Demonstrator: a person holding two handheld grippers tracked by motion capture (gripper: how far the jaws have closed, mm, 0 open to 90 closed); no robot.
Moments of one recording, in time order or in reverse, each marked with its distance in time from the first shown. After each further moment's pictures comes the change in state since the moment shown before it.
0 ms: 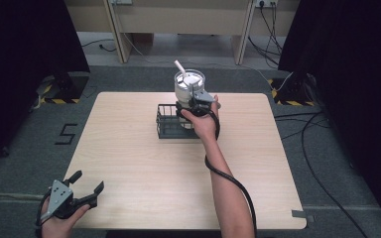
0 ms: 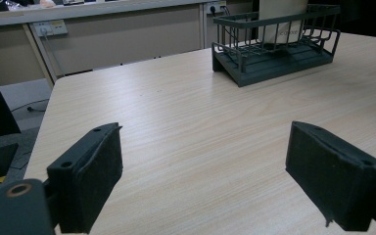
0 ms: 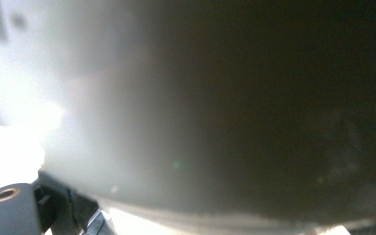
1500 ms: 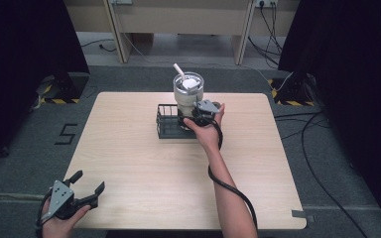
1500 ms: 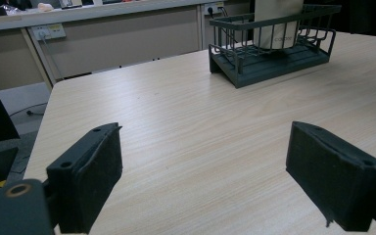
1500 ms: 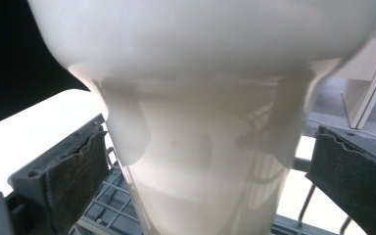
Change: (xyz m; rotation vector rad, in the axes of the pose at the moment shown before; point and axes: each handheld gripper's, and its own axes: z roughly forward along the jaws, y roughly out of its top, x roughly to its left) left arm -0.002 0.001 0.000 -0.001 -0.003 0.018; right arm 0.000 -0.022 -0.023 -0.046 0.003 0.002
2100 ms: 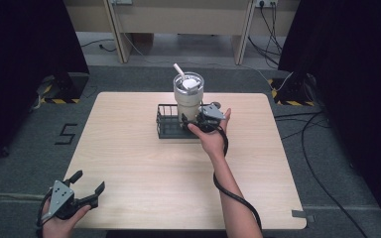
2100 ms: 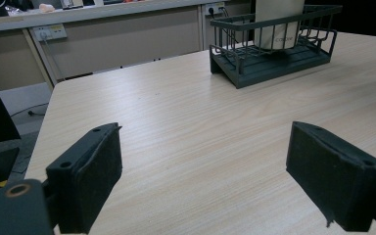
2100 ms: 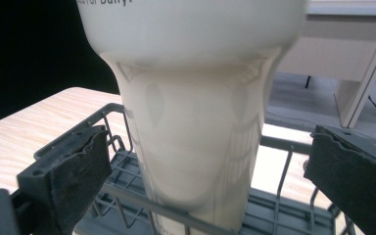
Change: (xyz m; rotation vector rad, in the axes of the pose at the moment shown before) left arm -0.001 0.000 0.000 -0.002 0.004 -0.001; right arm 0.000 -0.003 -0.032 -0.006 -0.016 0.006
